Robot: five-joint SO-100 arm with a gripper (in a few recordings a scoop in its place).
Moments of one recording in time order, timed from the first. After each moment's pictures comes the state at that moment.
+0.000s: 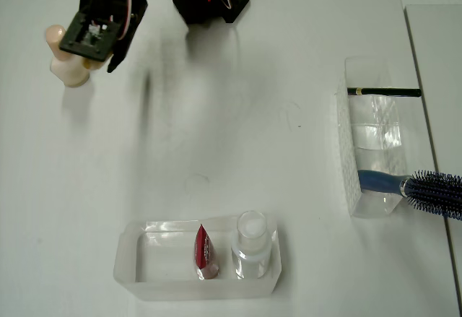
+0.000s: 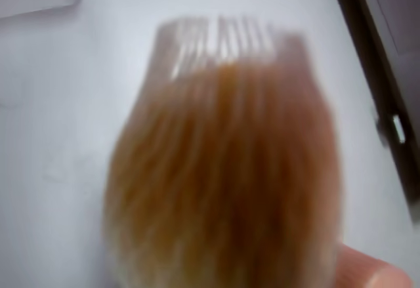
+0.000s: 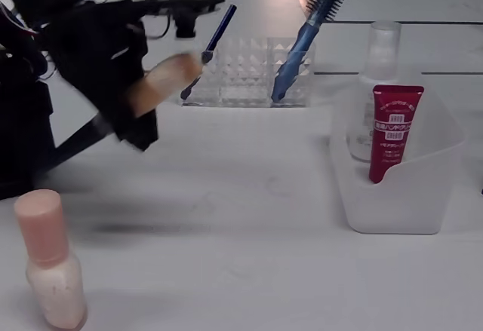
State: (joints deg) arm 33.5 128.5 117.5 64.5 -110.7
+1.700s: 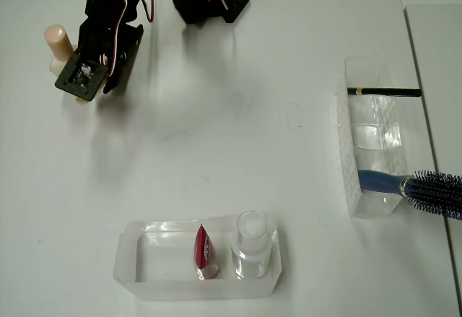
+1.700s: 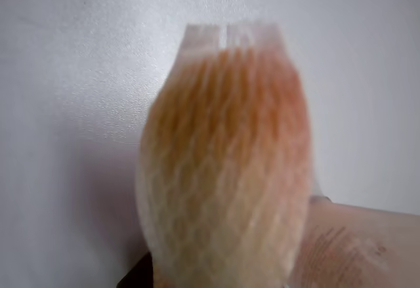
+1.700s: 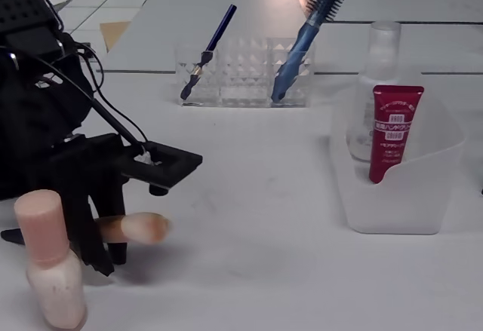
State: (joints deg) arm 43.5 112.1 141.3 30.1 -115.7
